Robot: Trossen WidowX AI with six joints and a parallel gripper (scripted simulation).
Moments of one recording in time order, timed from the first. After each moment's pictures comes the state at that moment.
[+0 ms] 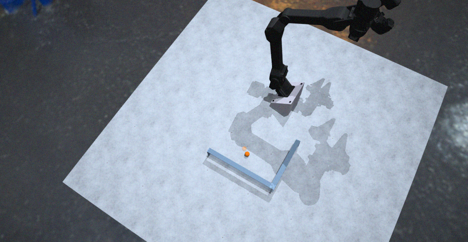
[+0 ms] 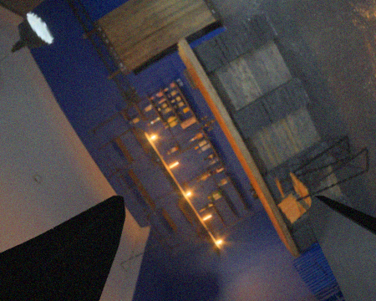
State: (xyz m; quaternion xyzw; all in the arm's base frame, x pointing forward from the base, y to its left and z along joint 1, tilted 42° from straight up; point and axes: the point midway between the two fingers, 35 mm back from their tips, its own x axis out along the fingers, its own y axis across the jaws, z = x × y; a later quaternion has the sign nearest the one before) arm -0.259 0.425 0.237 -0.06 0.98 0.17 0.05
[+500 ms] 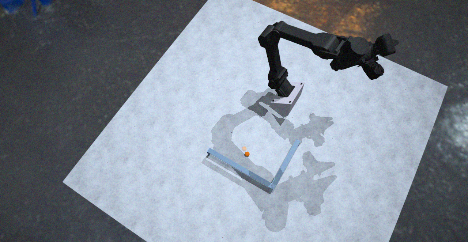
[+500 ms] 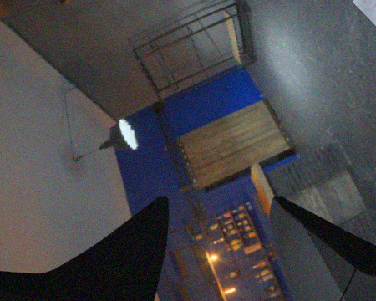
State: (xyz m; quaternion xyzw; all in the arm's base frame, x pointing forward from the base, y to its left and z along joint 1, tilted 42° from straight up) arm -0.111 0.494 0.163 0.13 0.93 0.21 0.26
